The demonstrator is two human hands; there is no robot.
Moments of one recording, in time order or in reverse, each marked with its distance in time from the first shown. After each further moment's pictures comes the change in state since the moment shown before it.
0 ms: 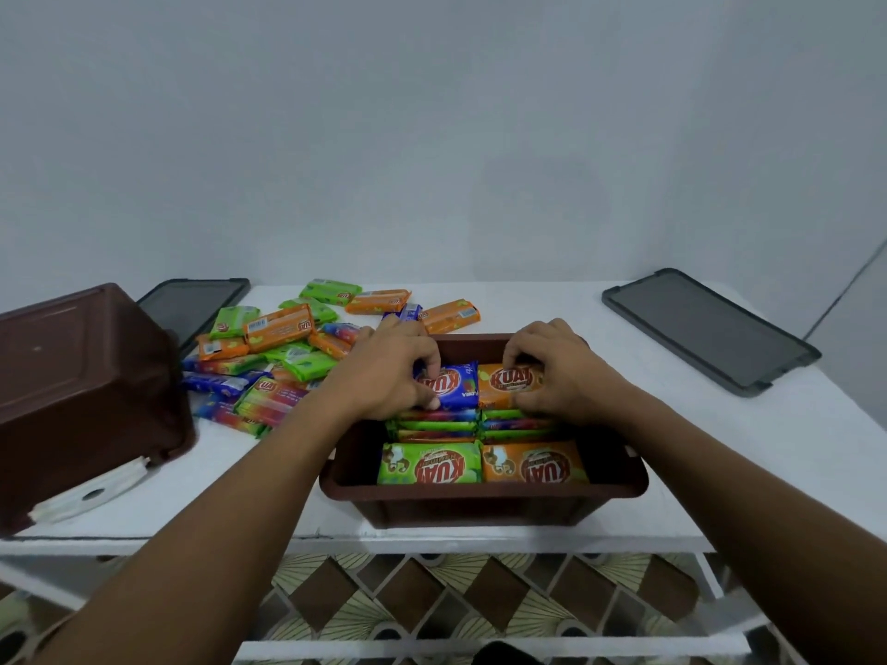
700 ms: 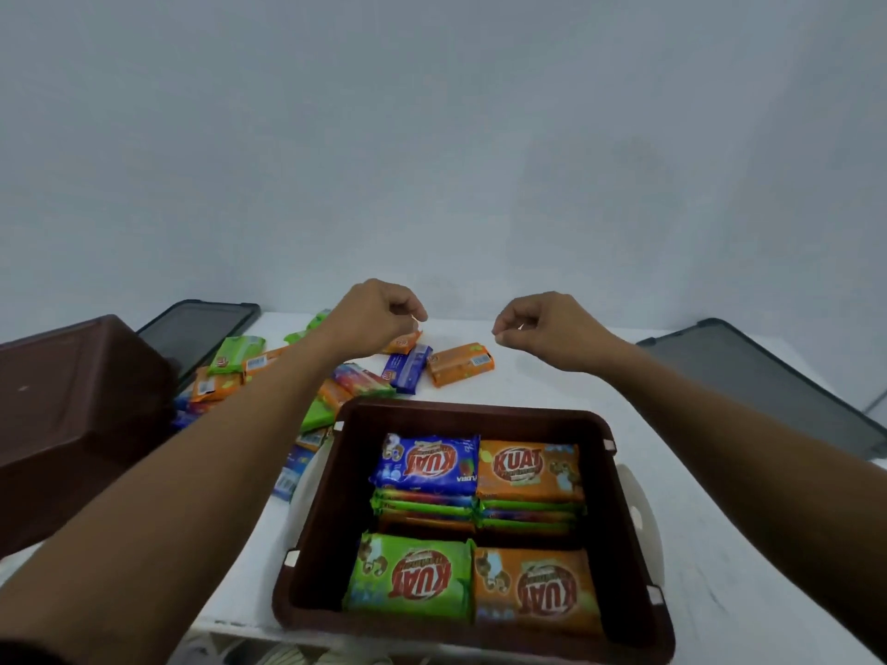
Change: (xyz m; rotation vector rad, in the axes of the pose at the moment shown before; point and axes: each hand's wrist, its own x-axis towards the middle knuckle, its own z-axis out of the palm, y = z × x) left_hand 0.109 -0.053 -0.053 -0.409 0.216 -0.254; right_hand 0.136 0.039 -0.049 0.307 0.061 -0.027
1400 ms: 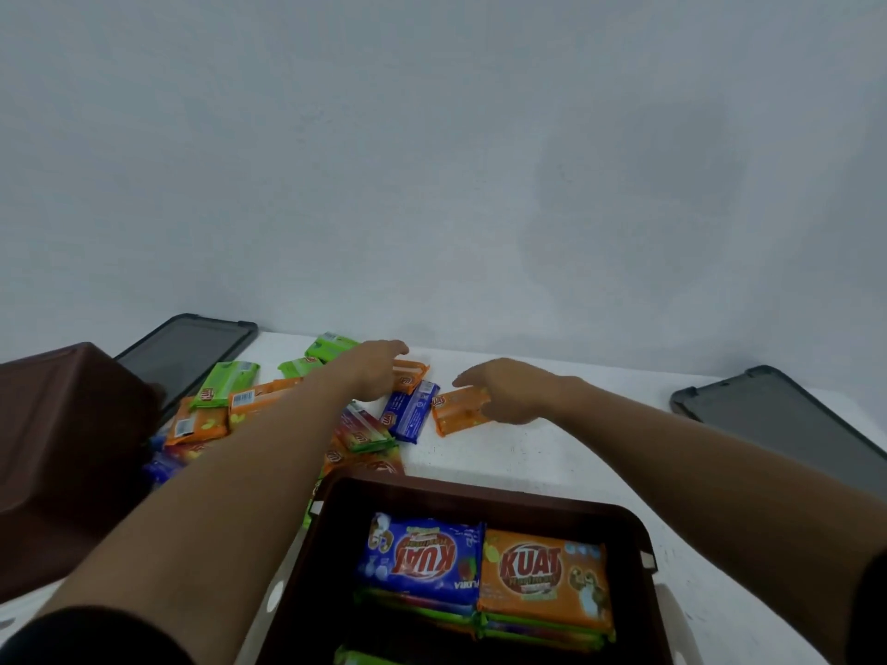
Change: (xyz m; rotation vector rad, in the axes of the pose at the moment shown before) left_hand 0.086 -0.085 0.038 0.441 -0.359 -0.282; right_hand 0.103 0.036 0.067 -0.508 -0.535 -0.060
